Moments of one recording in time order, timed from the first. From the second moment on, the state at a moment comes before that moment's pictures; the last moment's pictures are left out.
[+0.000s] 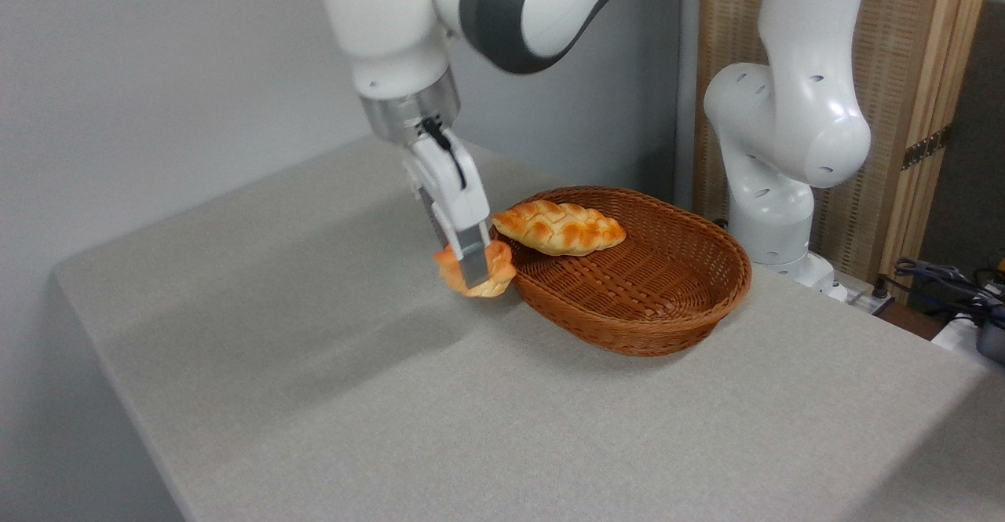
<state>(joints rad) -0.34 -0.13 0.18 -2.04 -0.11 1.75 0.90</state>
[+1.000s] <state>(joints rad) -0.35 0.05 0.14 -1.95 -0.13 1.80 0.90</state>
